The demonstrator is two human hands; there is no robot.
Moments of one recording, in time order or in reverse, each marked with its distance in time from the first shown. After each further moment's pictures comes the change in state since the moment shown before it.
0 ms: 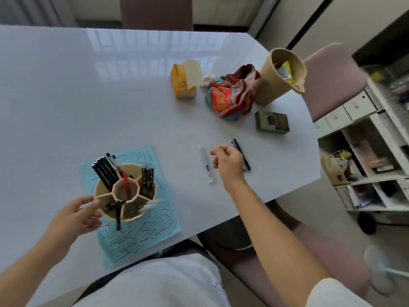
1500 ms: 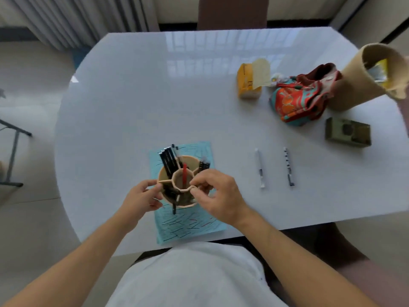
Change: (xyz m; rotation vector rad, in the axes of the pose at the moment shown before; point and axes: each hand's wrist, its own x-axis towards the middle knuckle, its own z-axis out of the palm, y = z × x) left_hand -0.024 0.018 0.019 -0.049 0.066 -0.023; right_hand -0.105 0.005 0.086 -0.143 -0.688 -0.744
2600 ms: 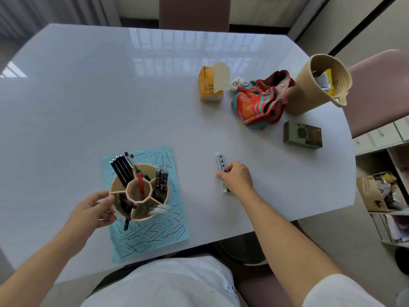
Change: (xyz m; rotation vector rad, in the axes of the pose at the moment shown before) left_hand 0.019 -0.018 0.000 -0.014 0.030 0.021; right_hand 0.016 0.154 -0.126 -0.554 0.130 0.947
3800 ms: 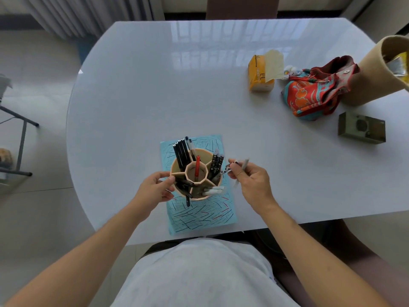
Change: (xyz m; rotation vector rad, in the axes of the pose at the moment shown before) left_hand -0.004 0.009 -0.003 -0.014 -0.097 0.022; right_hand -0.132 -0.077 0.035 0.903 -0.229 -0.270
